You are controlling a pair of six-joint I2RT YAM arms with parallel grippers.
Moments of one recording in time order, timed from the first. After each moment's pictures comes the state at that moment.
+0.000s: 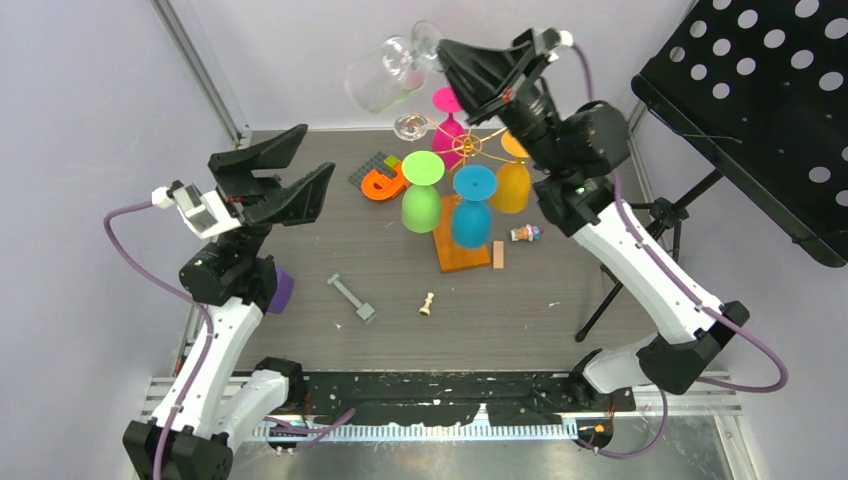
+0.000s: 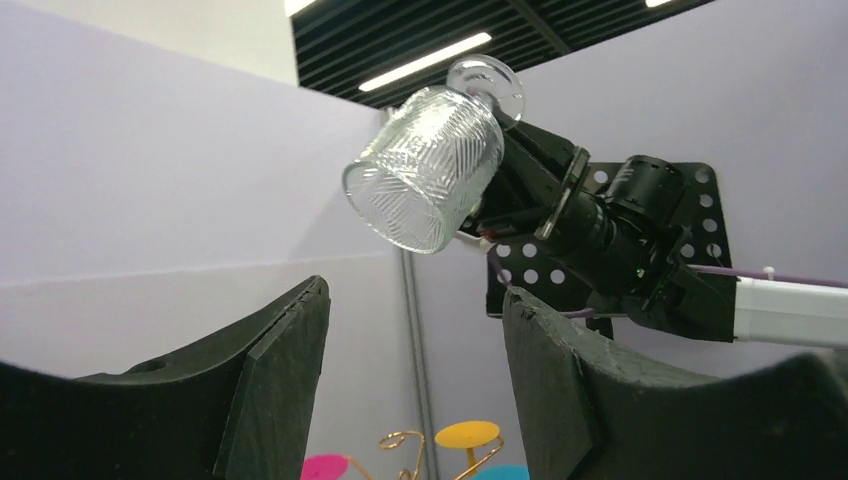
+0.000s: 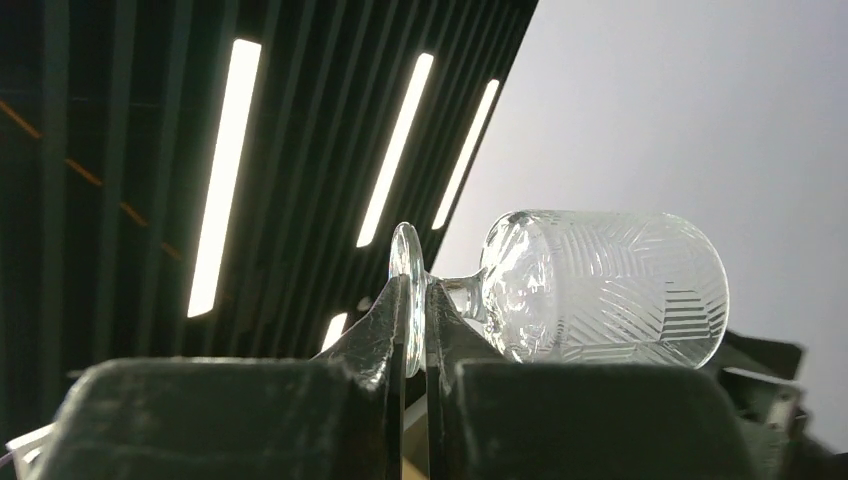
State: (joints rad) left arm -0.20 0.91 0.85 1.27 0.55 -0.60; right arm 0.73 1.42 1.65 0.52 -0.22 1.79
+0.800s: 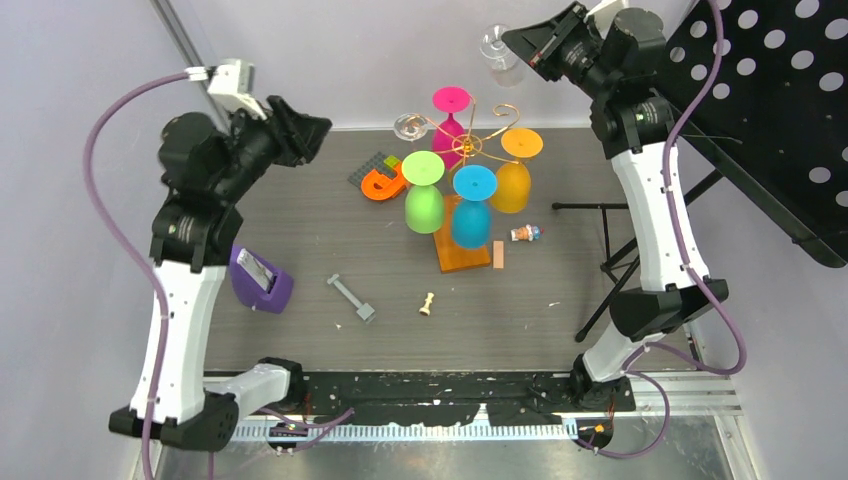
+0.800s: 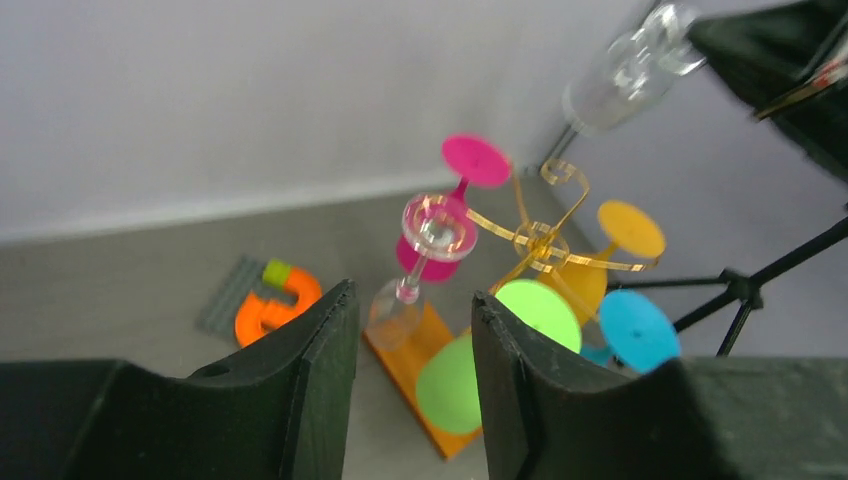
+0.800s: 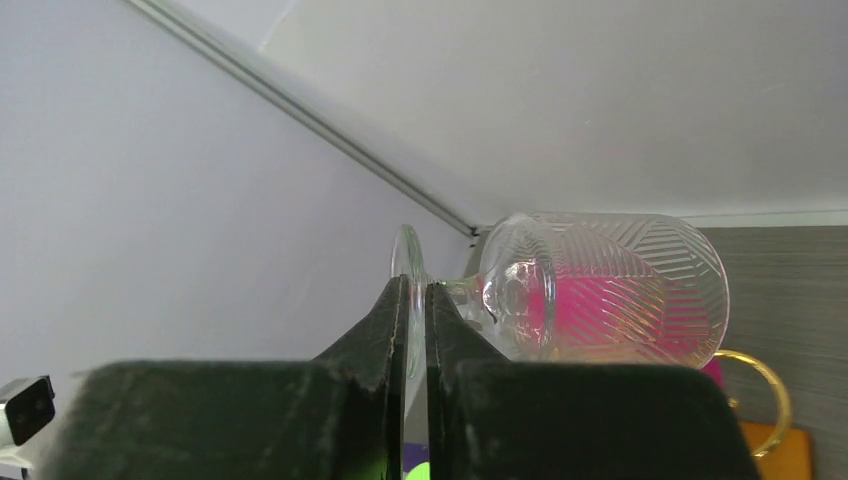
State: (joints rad) left arm -0.20 1.10 1.62 -0.44 0.28 -0.33; right arm 0.22 1.65 2.11 -0.37 -0.36 0.88
